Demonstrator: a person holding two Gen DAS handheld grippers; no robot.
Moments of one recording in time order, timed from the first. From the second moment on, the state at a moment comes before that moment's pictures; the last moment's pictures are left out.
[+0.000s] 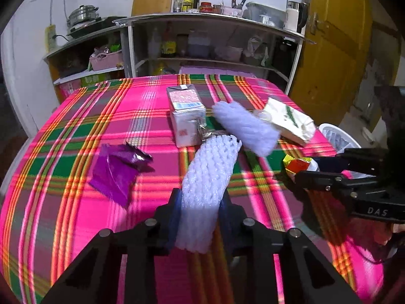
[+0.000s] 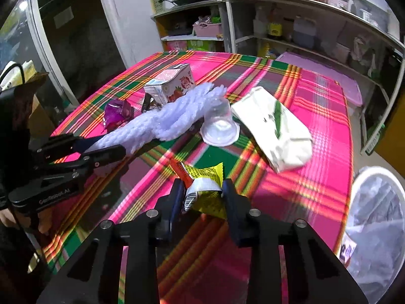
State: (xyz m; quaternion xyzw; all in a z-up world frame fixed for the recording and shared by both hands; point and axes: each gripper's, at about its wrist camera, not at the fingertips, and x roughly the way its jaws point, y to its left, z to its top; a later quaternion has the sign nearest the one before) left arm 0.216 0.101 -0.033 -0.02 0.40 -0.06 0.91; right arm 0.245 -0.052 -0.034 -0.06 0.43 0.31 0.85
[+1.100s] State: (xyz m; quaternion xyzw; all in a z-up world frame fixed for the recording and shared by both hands) left arm 0.111 -0.033 0.018 -0.04 0.35 -0.14 0.92; right arm 0.126 -0.200 0.019 0.04 0.36 0.23 0.90
